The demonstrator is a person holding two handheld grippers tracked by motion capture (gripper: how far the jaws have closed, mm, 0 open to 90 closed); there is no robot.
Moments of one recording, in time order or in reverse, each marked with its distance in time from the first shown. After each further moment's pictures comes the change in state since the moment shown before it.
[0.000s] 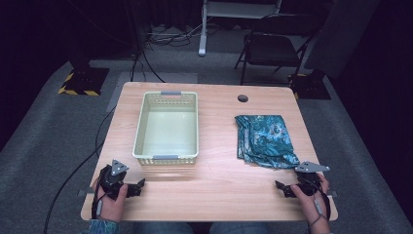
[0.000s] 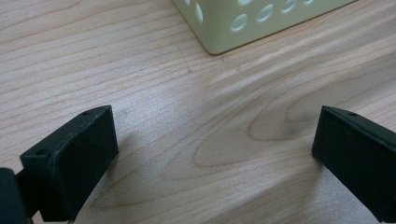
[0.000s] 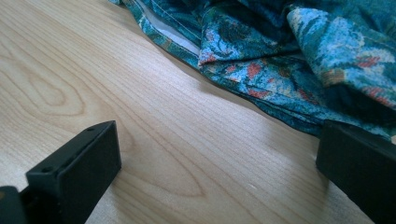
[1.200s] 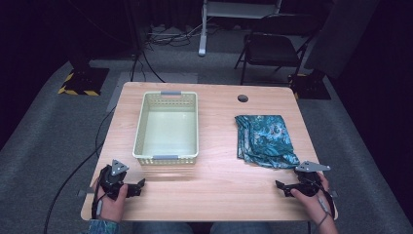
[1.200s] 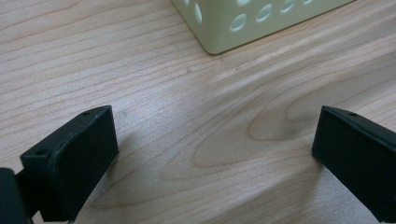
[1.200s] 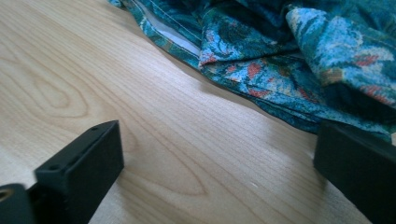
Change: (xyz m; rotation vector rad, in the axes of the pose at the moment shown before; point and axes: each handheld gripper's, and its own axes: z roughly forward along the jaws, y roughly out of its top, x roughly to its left) left arm 0.000 0.000 0.000 0.001 -0.001 0.004; right arm -0.001 0.002 -0.002 0.007 0.013 0.018
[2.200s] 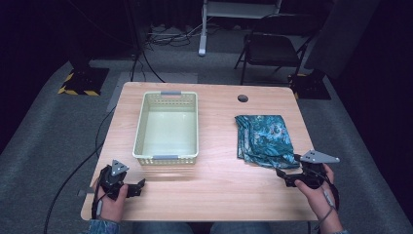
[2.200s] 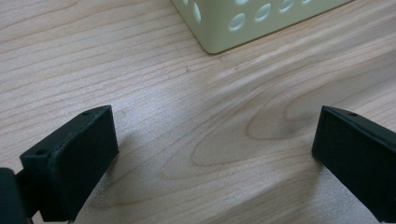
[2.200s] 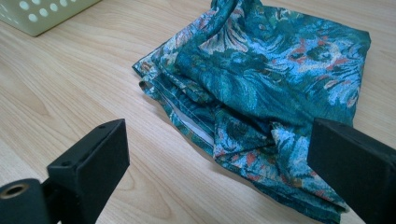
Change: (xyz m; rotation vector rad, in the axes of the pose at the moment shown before) left arm -0.001 0.000 0.000 0.000 0.000 -0.003; right arm 0.014 0.048 -0.034 -0.130 -0.009 -0.029
